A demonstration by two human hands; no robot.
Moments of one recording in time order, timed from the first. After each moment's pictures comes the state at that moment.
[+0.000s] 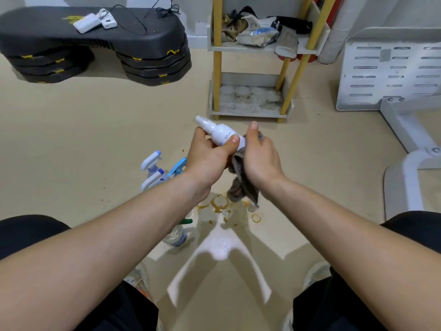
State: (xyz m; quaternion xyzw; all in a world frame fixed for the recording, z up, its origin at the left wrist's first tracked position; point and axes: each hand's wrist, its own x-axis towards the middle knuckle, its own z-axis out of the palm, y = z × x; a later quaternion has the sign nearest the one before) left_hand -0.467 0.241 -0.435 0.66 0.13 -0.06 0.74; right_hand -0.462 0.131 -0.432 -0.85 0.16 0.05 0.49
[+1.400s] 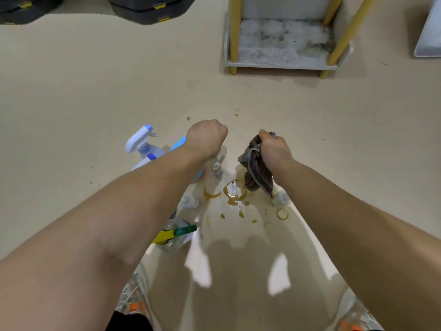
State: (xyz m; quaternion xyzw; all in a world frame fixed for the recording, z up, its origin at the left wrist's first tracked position) left_hand -0.292 0.287 -0.652 0.96 -0.16 -0.18 -0.14; right_hand -0.338 0.125 -0.633 -0.75 0.30 0.22 0.55
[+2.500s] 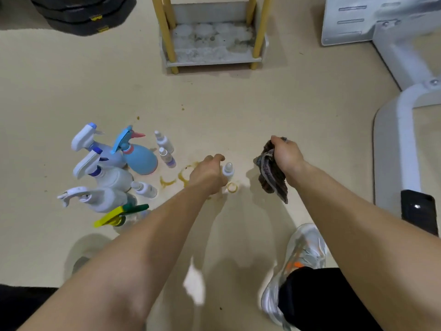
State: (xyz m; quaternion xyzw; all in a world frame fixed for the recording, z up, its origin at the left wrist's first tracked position) left_hand -0.432 0.161 -0.688 0.93 -0.05 -0.27 0.23; right_hand -0.446 -0.035 -0.604 -0.73 0.37 0.15 0.56
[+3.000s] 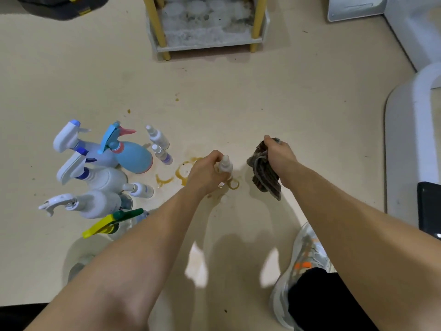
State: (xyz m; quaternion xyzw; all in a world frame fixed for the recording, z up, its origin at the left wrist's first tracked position) left_hand -0.430 0.166 -0.722 0.90 -0.02 -0.22 0.38; right_hand -0.439 -0.025 -0.651 -0.73 0.37 0.18 0.54
